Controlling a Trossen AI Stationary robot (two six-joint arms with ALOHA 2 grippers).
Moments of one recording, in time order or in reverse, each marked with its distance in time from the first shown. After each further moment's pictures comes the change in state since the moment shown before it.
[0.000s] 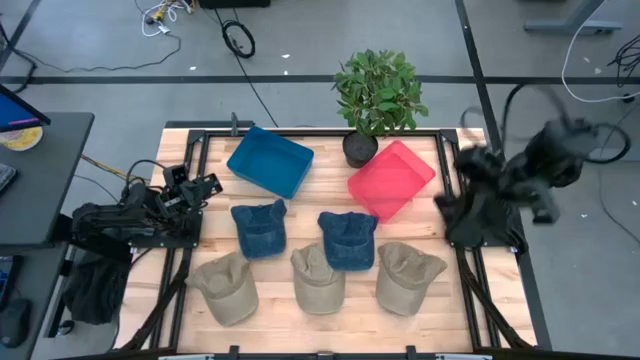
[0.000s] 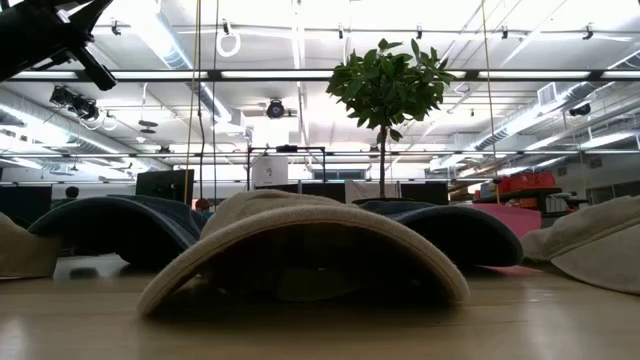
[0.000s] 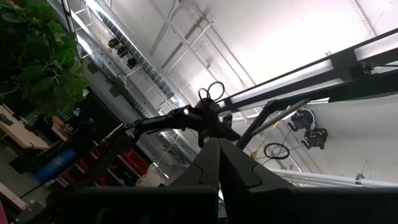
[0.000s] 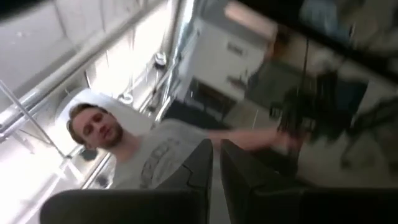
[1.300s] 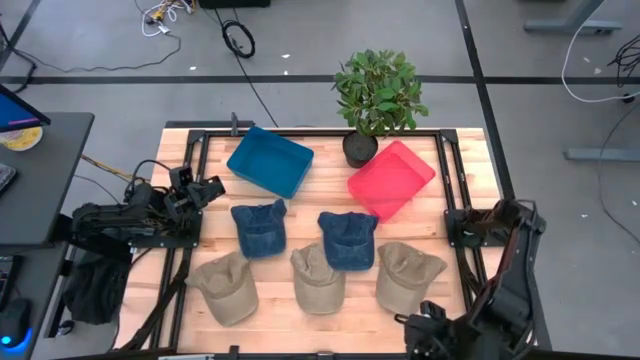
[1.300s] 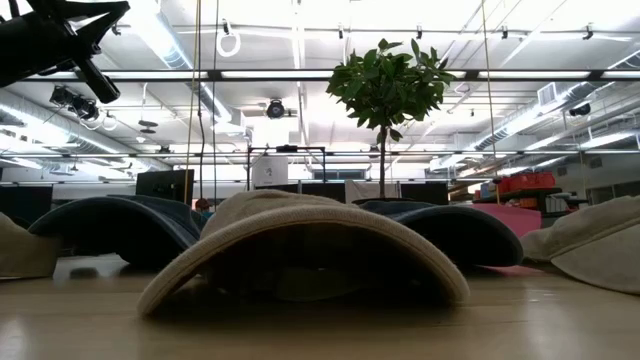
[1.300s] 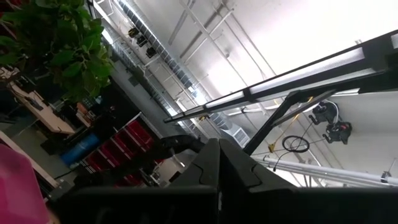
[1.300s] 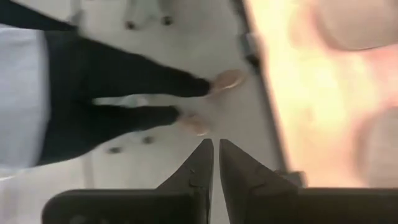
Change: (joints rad) left arm 0.000 0.000 0.000 -0.095 -0.016 0.000; right arm 0.469 0.608 0.244 -0.765 0.405 0.048
